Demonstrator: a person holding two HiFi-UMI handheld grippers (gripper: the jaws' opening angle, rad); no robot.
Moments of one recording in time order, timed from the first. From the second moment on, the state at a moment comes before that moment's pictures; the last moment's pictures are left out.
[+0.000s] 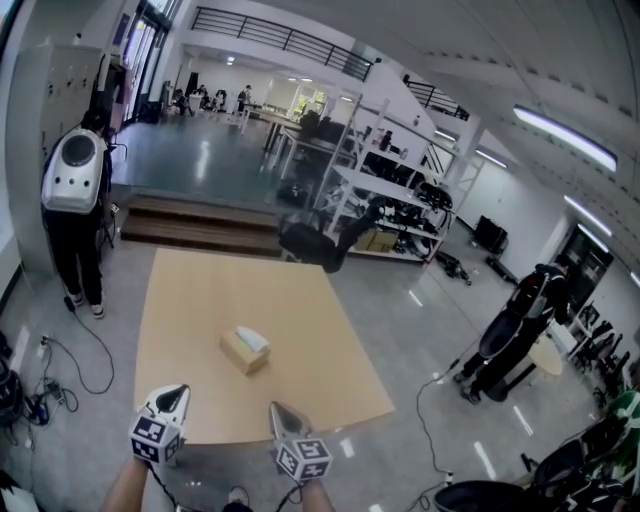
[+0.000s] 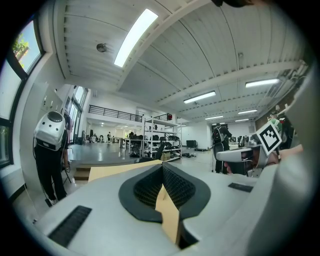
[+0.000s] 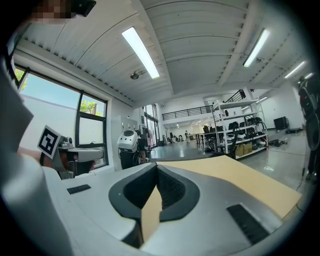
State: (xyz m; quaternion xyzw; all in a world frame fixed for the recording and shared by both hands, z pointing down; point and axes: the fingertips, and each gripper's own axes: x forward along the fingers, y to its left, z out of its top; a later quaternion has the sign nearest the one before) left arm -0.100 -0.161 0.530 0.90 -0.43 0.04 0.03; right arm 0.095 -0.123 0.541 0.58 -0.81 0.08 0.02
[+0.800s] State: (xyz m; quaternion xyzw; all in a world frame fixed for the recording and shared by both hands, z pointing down) left arm -0.089 -0.225 0.539 0.89 -0.44 0.04 0.04; right arm 0.105 -0.194 0.546 0.57 -0.82 0.09 0.03
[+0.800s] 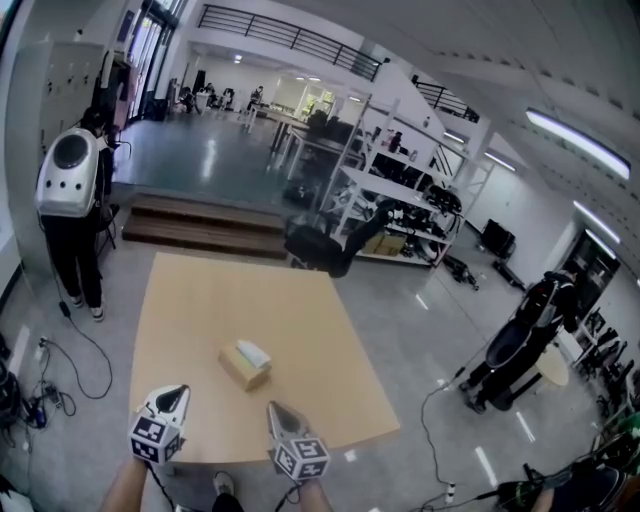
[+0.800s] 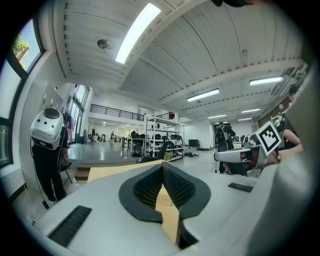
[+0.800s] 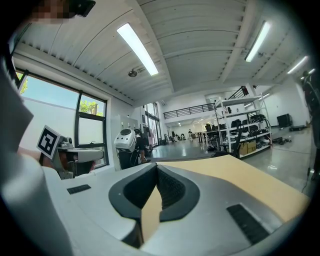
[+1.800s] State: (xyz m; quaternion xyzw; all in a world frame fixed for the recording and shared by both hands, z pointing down) left arm -0.044 -0.322 0.538 0.89 -0.46 0.05 0.05; right arm 0.152 -0.296 0.545 0.56 -0.82 0.10 0.03
